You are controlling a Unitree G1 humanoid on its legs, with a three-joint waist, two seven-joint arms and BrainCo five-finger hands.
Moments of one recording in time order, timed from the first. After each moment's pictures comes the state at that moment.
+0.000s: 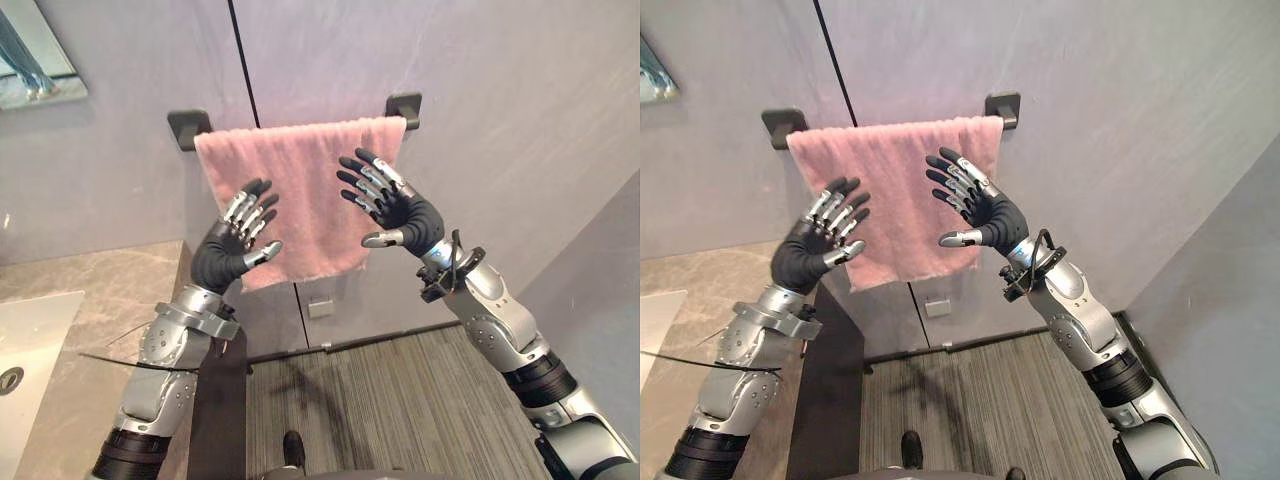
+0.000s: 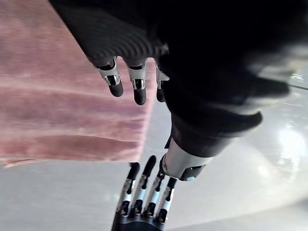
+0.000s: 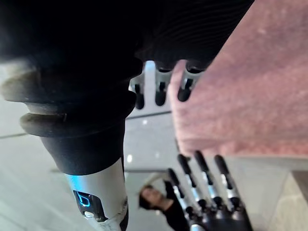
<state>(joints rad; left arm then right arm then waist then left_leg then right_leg) -0.02 0.48 -0.08 -0.22 -0.64 -0.16 -0.23 -0.45 -0.47 0.36 -0.10 0.79 -0.08 0.24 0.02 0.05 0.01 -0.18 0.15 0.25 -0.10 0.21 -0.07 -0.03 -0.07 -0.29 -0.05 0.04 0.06</state>
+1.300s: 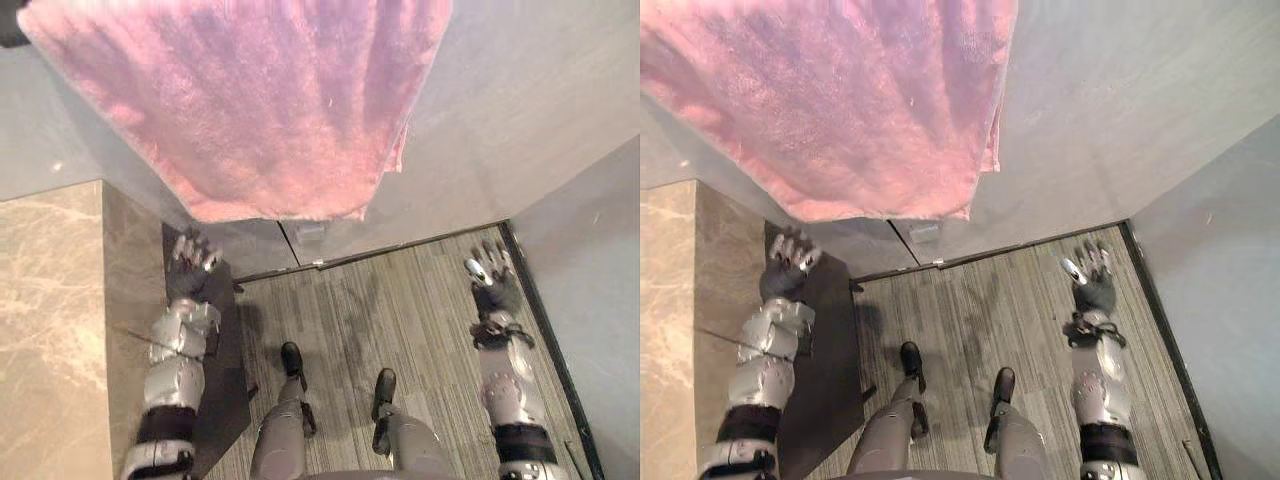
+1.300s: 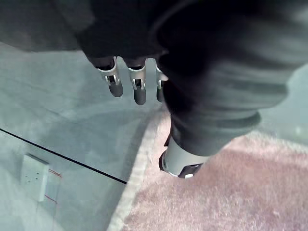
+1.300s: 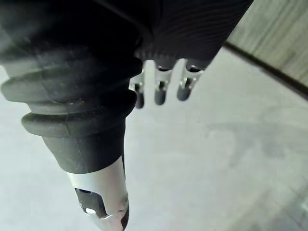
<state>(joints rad) -0.09 0.22 0.21 0.30 -0.53 -0.14 -0.06 -0.05 -0.12 -0.25 0.20 0.74 -0.15 0.06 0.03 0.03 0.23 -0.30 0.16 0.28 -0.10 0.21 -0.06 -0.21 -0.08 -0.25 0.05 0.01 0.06</state>
